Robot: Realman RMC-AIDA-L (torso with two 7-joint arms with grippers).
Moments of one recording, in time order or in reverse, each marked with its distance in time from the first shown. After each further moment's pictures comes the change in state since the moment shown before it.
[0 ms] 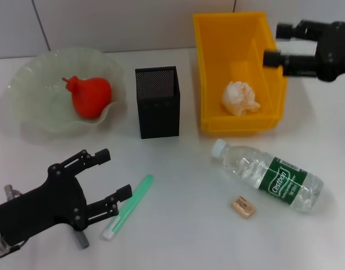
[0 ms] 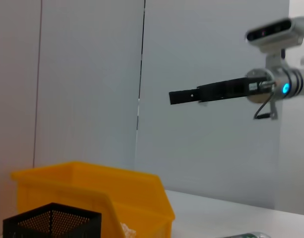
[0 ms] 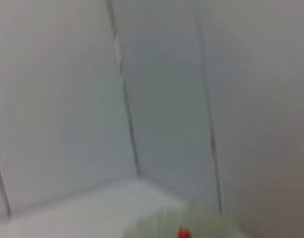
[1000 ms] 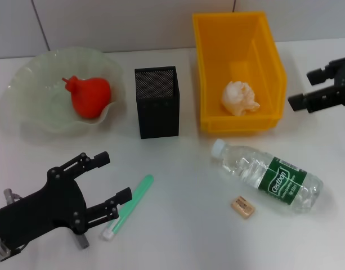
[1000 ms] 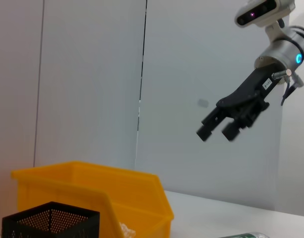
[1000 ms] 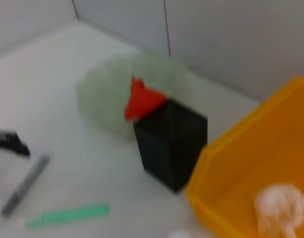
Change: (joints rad) left arm 0.012 -0.003 0.000 -0.013 -0.006 0.007 0.021; right arm 0.061 -0.016 -0.160 -0.541 -0.481 -0.209 0.588
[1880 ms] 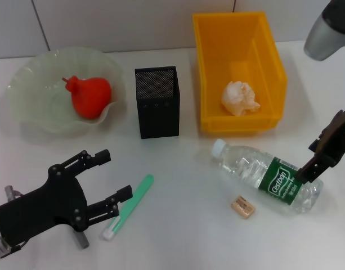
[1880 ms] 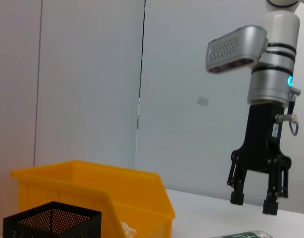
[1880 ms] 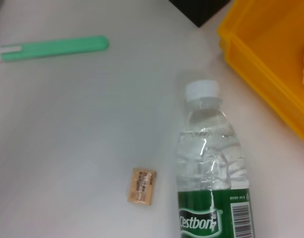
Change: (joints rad) left arm -0.016 0.003 -0.002 0.000 0.005 -0.007 -0.007; right arm 0.165 0.015 -0.353 0.213 -0.441 -0.072 0.108
